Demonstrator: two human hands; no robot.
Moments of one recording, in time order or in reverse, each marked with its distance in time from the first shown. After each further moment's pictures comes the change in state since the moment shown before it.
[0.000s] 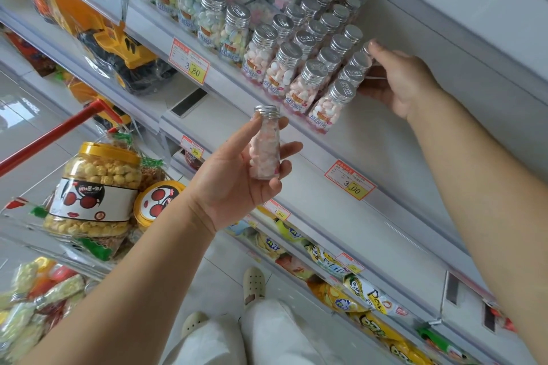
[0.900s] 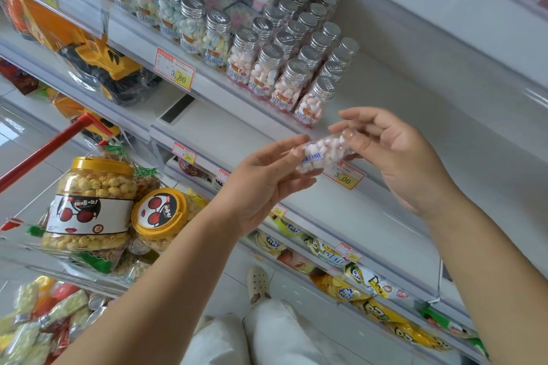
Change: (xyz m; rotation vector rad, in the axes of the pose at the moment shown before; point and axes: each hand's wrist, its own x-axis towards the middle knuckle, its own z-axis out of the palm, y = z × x) left_hand 0.006 -0.027 0.029 0.206 0.165 0.060; right_hand -0.148 0.037 -0.012 -0.147 -0.218 -0.222
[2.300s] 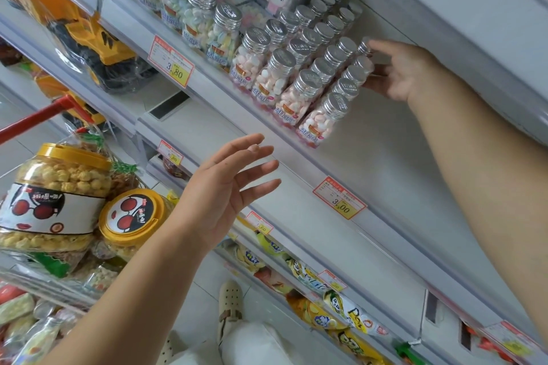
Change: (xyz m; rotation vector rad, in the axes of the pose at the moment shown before) left_hand 0.016 0.002 -0.037 -0.129 0.175 0.171; right_hand 0.184 -0.027 -0.037 0.144 0.264 0.384
